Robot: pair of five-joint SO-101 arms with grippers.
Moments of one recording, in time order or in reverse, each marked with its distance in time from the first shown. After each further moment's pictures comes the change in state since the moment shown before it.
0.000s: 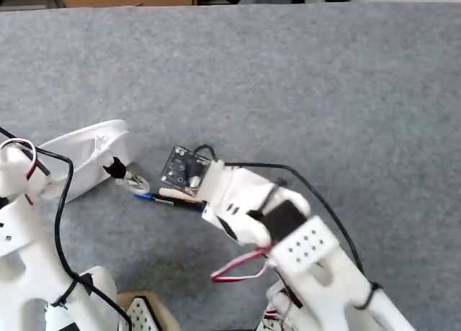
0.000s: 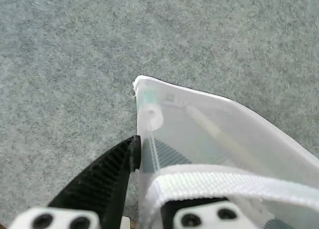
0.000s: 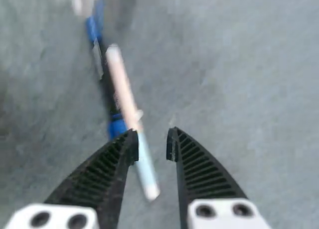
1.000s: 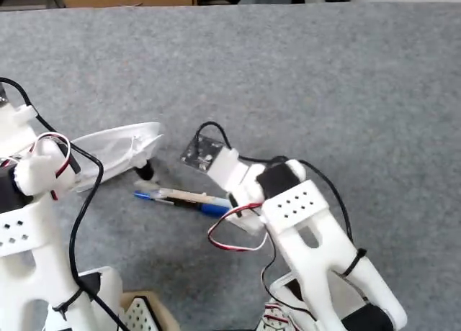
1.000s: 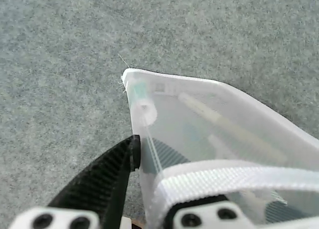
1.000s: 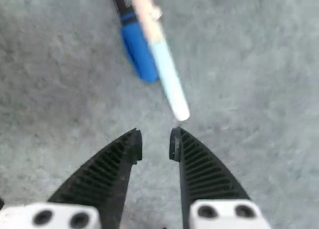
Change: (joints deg) left arm 13.1 -0.4 0.1 0.0 -0.2; right arm 9.1 13.9 -6.5 16.9 1.8
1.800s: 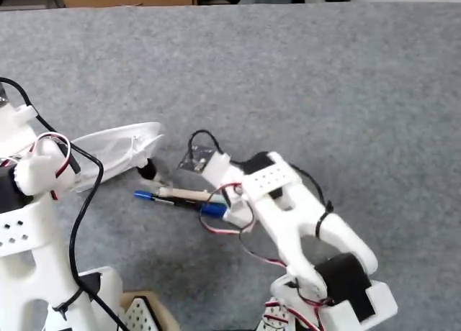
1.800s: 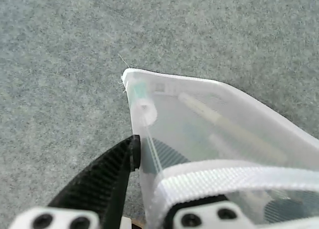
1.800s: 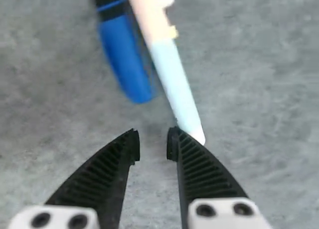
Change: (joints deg) left arm 0.0 0.0 0.0 0.0 0.0; right arm 2.9 22.3 -2.1 -12.8 2.2
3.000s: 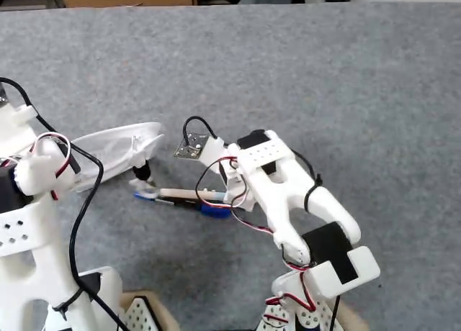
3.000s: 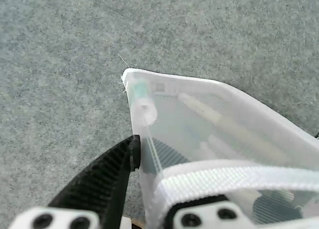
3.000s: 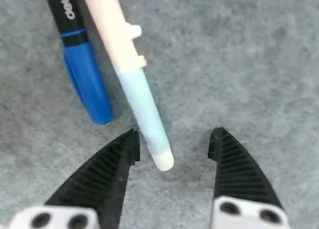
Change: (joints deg) left arm 0.0 0.0 0.0 0.0 0.0; right arm 2.0 13.0 -11.9 0.4 10.5
